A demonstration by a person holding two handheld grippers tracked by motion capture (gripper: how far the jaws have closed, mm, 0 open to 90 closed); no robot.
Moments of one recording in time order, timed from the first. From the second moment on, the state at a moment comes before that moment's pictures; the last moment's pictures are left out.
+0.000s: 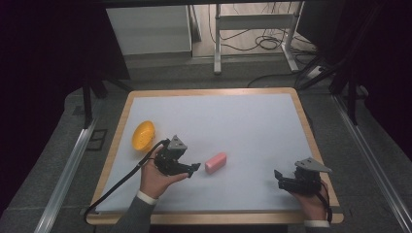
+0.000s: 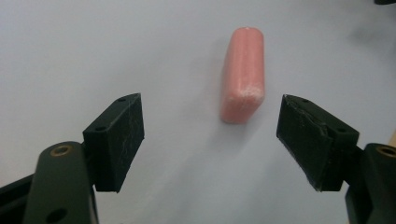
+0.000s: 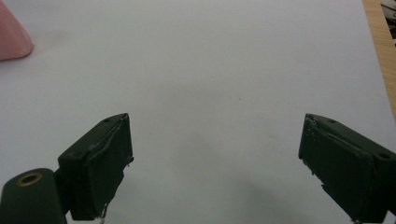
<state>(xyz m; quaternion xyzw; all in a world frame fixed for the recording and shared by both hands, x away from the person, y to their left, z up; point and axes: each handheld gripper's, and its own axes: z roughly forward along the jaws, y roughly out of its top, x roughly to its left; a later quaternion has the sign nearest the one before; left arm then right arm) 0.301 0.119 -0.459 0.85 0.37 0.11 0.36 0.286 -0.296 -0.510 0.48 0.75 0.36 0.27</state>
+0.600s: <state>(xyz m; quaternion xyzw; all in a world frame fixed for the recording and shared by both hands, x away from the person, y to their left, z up) 0.310 0.083 -0.471 0.87 0.35 0.09 0.34 0.286 -0.296 -0.511 0.48 0.75 0.36 0.27</state>
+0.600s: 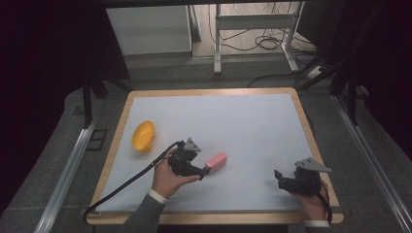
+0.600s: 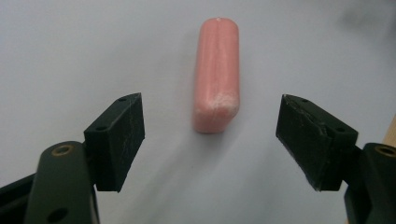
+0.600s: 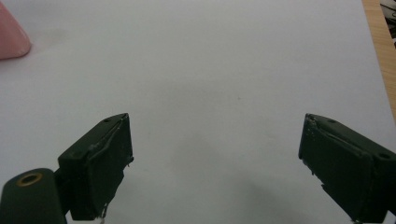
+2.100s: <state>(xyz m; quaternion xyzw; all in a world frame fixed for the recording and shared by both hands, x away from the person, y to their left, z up) 0.341 0.041 -0.508 0.88 0.36 0.06 0.30 0.286 -0.295 -0.511 0.48 0.75 0.36 0.27</state>
